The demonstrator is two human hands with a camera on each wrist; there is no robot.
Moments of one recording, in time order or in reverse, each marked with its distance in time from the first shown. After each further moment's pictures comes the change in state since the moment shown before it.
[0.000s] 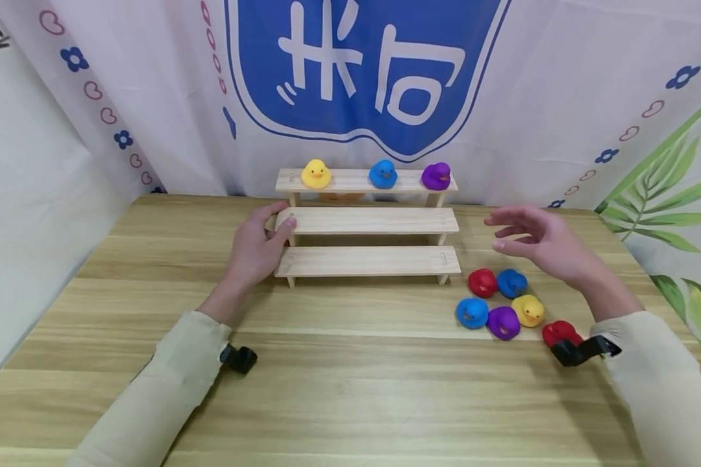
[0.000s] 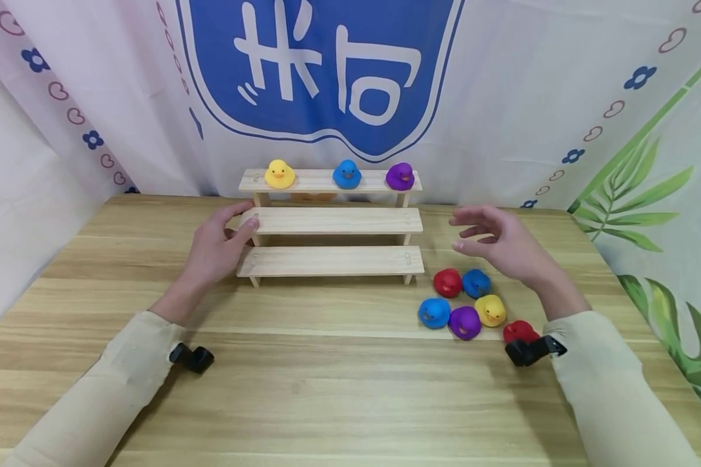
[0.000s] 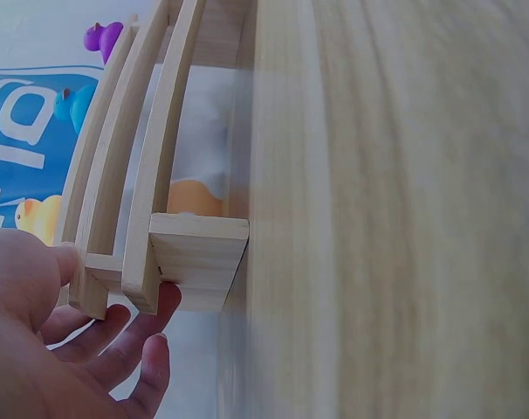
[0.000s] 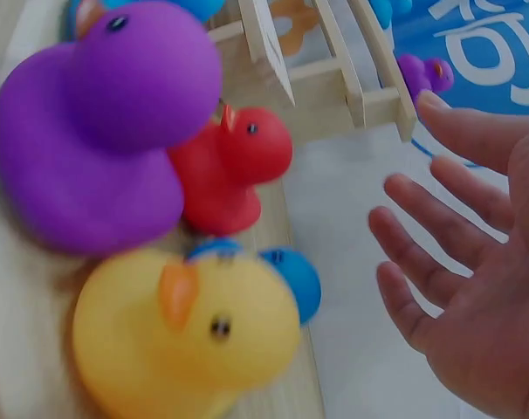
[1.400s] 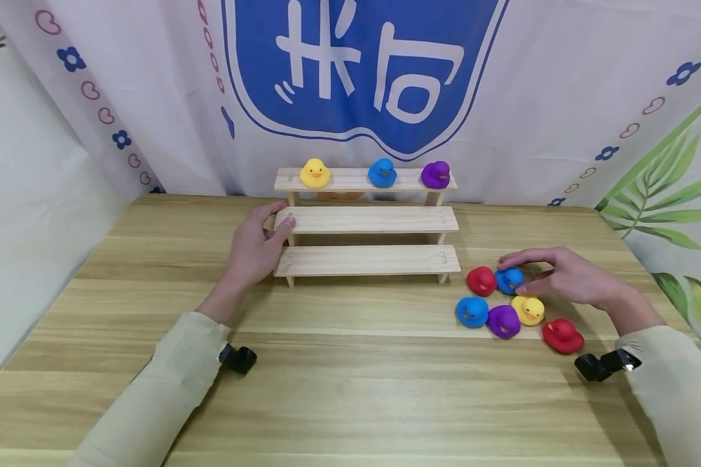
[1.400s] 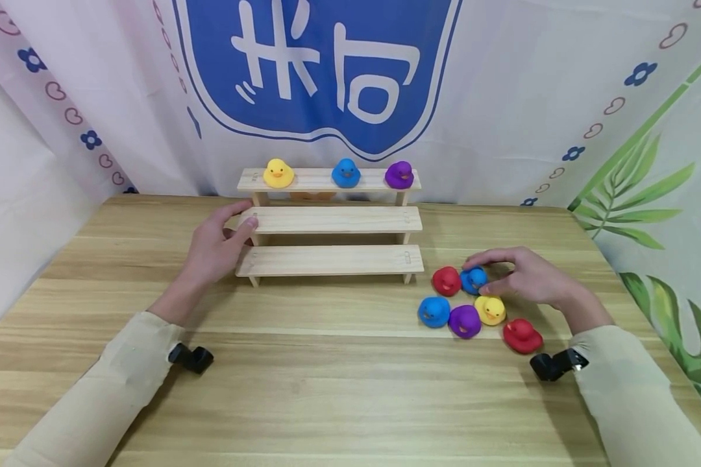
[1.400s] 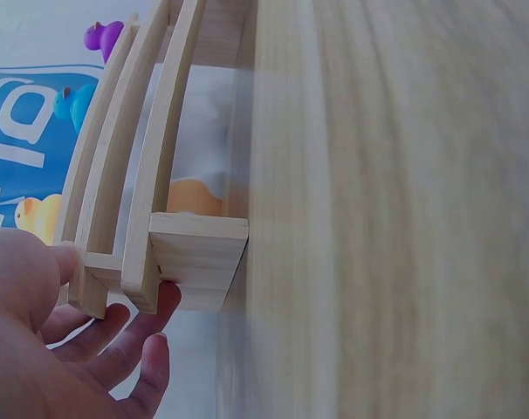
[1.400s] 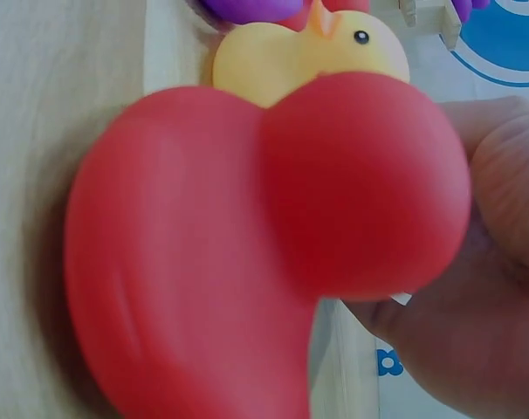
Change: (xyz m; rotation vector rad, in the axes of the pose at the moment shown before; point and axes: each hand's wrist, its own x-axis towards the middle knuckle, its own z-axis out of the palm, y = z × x) left_hand 0.000 0.000 0.000 -0.001 -0.002 -0.003; right_hand -0.023 0.053 -0.013 -0.129 -0.281 0.066
